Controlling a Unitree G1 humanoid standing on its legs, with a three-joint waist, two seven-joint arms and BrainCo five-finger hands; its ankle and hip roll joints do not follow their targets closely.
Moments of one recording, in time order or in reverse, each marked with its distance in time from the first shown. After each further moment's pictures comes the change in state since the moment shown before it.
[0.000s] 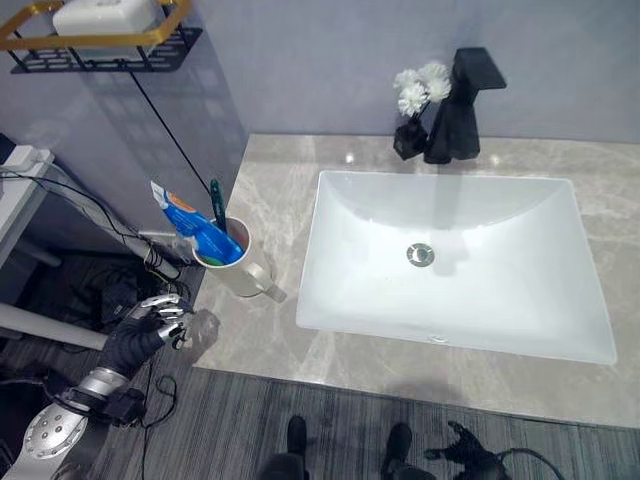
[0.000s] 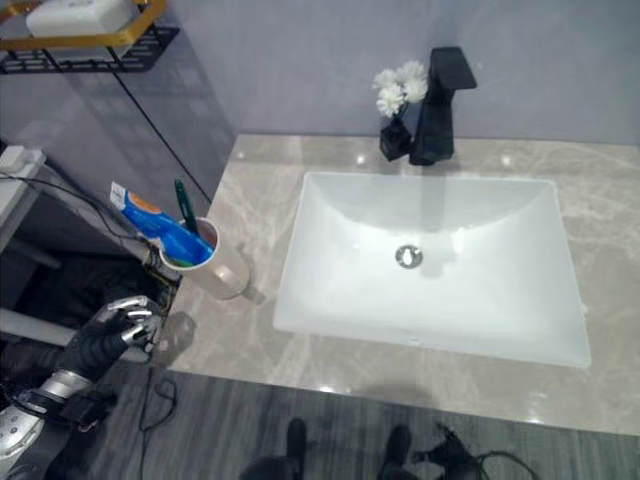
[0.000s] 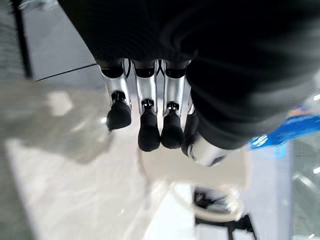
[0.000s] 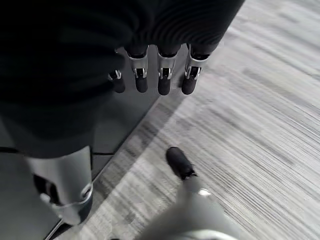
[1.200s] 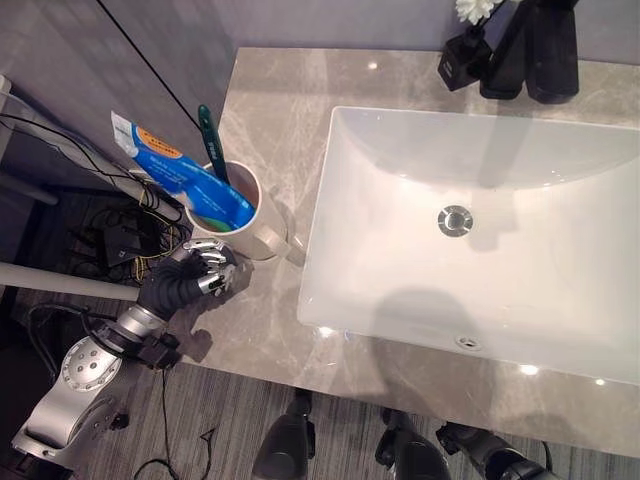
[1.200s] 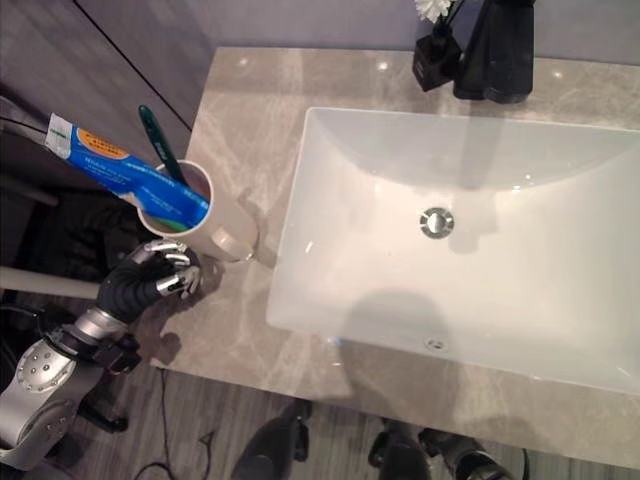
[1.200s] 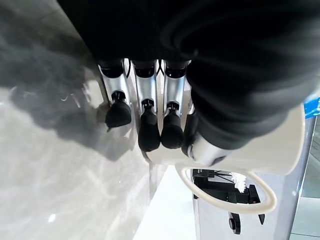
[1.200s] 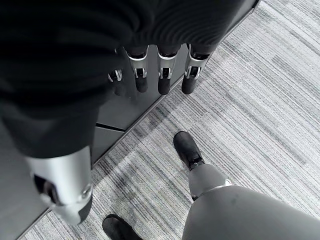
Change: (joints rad) left arm -0.331 0.050 -0.125 -0.042 0.002 -0.046 0.034; right arm -0.108 0.012 0.036 -0.011 0.049 0.003 -0.026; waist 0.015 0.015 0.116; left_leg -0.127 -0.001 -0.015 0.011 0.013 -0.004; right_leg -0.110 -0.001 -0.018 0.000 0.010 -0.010
